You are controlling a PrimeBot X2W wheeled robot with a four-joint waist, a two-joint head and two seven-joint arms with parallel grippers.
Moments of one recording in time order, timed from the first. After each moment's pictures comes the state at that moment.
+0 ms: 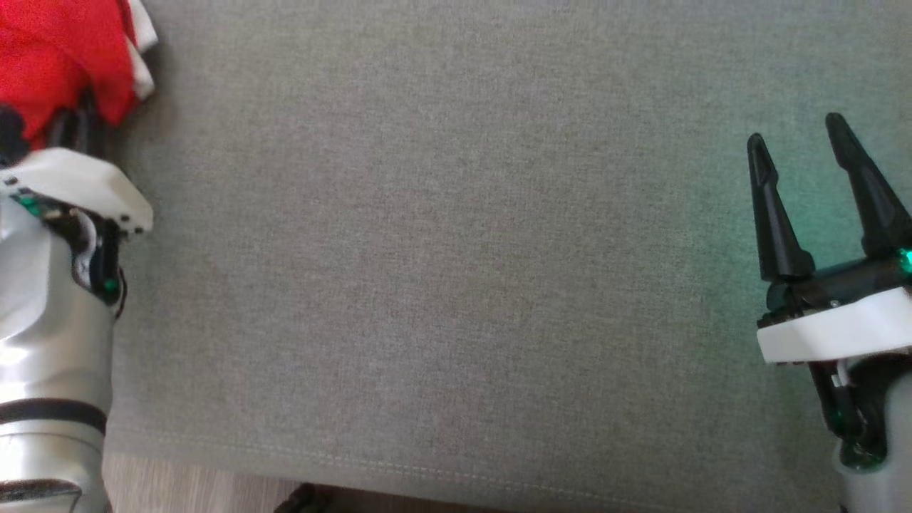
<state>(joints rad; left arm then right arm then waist) -0.80 0.26 -0.05 1.00 -0.23 -0.09 -0.25 -0.12 -0.18 0.03 -0.34 0.14 0.12 0.17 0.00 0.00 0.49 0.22</state>
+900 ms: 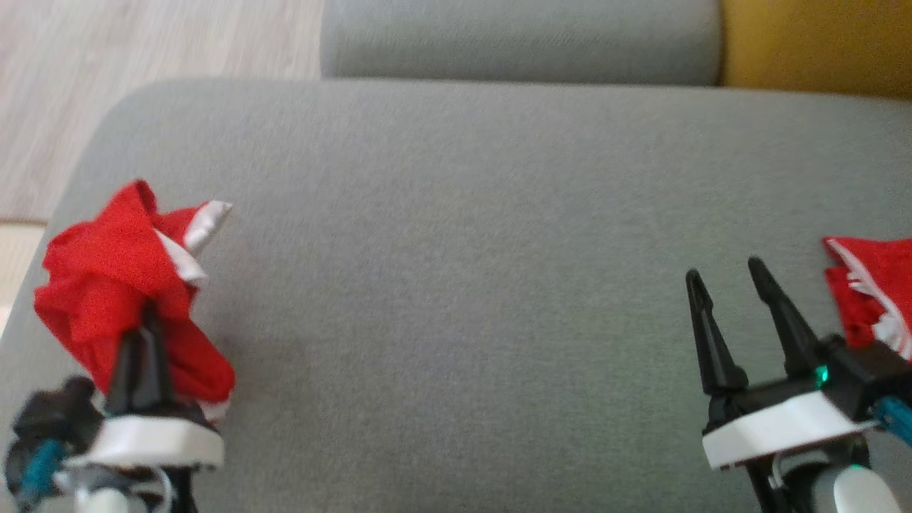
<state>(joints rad) 0.03 0.08 0.08 0.11 -0.19 -0.04 -0.25 0.10 -0.08 0.08 -0.20 0.16 0.12 0.04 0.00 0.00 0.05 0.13</state>
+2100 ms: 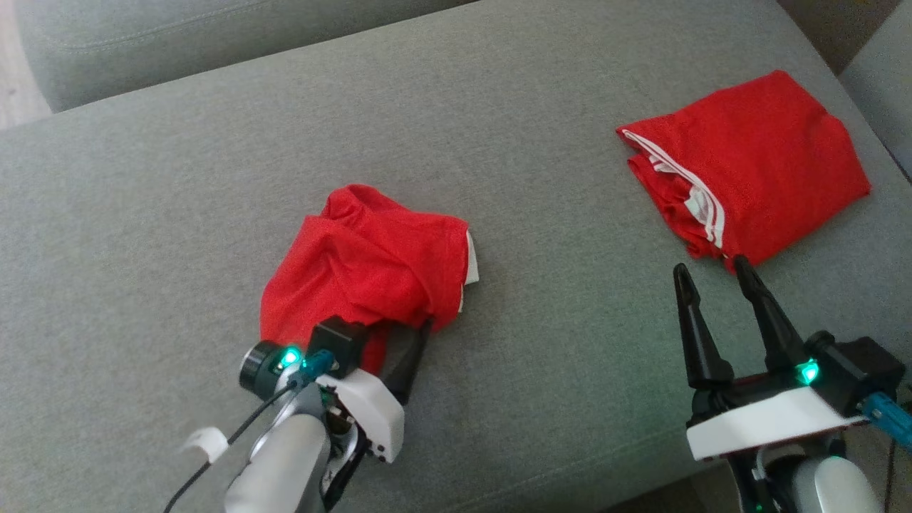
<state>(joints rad) -0.32 0.05 -0.49 0.62 -0.13 -0.12 -0.23 0.07 -0.06 0.10 -0.14 0.21 0.12 -0.01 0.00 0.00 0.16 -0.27</state>
